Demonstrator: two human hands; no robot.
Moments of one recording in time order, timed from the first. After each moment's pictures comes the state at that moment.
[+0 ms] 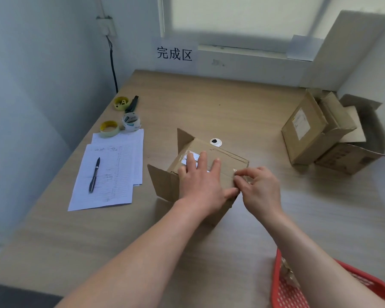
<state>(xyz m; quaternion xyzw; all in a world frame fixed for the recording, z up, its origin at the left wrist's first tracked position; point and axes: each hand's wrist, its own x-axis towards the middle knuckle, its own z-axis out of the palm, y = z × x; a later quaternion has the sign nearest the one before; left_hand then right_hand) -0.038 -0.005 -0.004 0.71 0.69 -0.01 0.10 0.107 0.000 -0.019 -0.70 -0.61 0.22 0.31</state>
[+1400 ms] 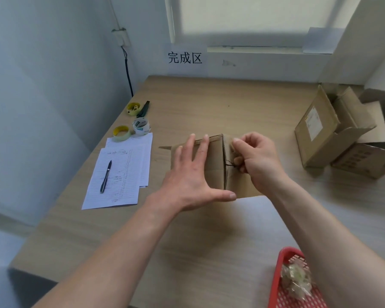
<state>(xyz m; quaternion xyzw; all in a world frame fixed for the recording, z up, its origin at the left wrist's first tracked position) -0.050 -0.014 0.043 0.70 0.68 0.12 0.19 0.110 0.042 0.051 -0.54 -0.47 0.52 0.47</state>
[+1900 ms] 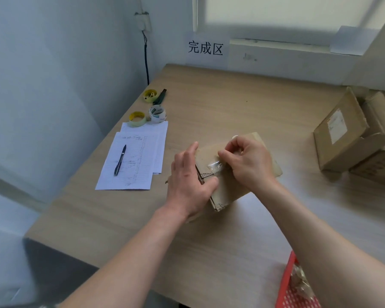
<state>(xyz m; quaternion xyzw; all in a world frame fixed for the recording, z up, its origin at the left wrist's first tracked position) -0.081 -0.045 -0.014 0.58 0.69 0.38 0.20 0.059 0.030 0.023 -0.60 -0.67 0.29 0.33</state>
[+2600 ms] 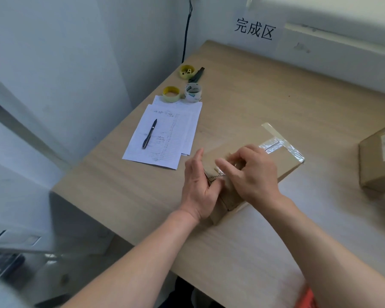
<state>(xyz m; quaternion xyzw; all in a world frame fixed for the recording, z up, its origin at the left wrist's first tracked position) -0.128 -0.081 -0.073 0.46 0.69 0.49 0.28 -0.014 -0.007 -0.018 -0.51 -0.78 0.22 0.28</state>
